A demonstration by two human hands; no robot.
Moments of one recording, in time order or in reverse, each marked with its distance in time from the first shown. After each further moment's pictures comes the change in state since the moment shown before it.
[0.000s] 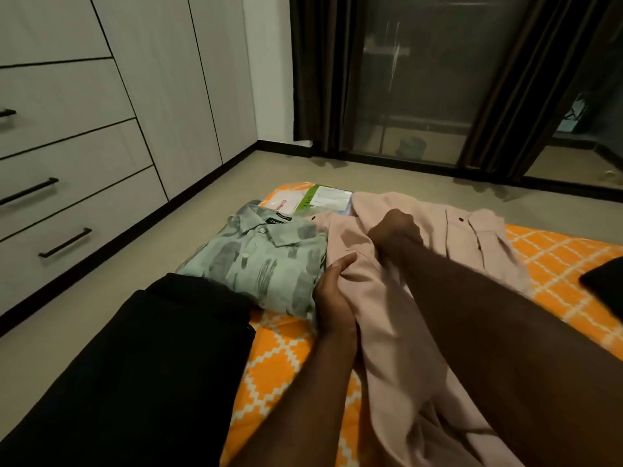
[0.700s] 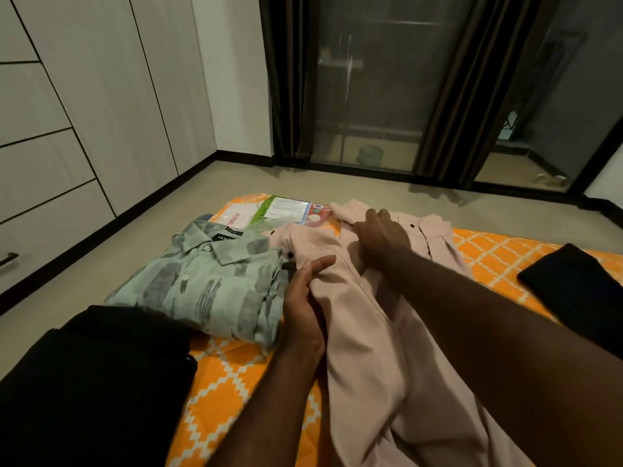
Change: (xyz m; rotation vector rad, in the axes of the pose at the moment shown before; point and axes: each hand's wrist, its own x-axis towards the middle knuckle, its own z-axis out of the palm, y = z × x) left_hand -0.005 -0.004 0.026 -0.008 -0.227 0.069; right_hand 0.031 0.055 -0.034 -0.590 0.080 -0.432
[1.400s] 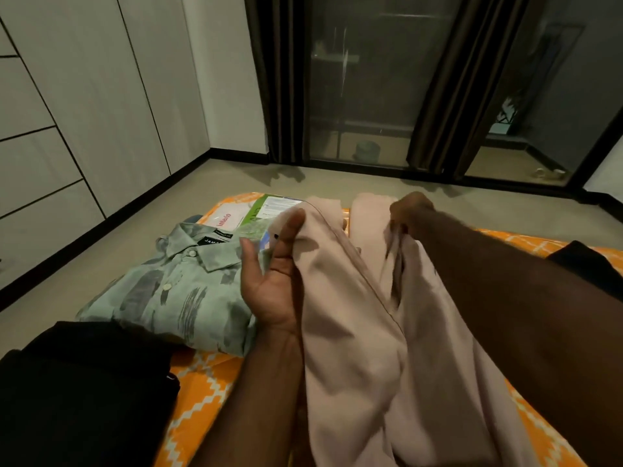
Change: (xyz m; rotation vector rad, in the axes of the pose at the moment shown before) left_hand 0.025 0.040 0.003 -0.557 -0.309 -0.123; right_hand 0.051 0.060 -0.022 0.712 0.104 0.564
